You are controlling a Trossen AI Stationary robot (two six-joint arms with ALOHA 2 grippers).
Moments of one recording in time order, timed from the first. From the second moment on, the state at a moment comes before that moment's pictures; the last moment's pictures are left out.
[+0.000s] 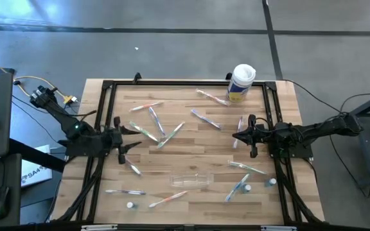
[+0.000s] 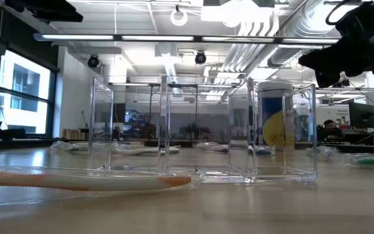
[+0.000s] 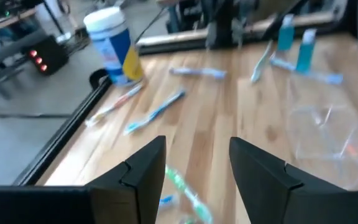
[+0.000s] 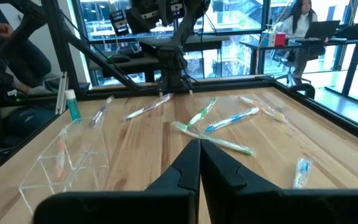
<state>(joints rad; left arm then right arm) -0.68 0.68 0.63 -0.43 -0.91 -0.22 0.14 0.35 0.01 0.31 0.18 0.07</state>
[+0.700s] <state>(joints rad) -0.49 0.79 0.86 -1.08 -0.73 -0.60 0.14 0.36 0.01 0.36 0.18 0.03</state>
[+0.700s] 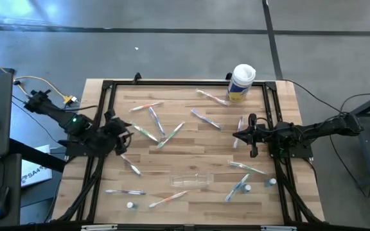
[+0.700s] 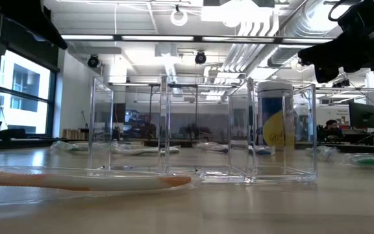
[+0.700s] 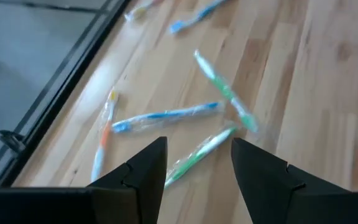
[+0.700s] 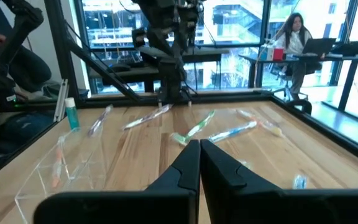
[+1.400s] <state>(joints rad) 0.21 1.15 0.86 -0.89 -0.12 0.00 0.14 0.36 0.01 0.36 0.18 0.00</state>
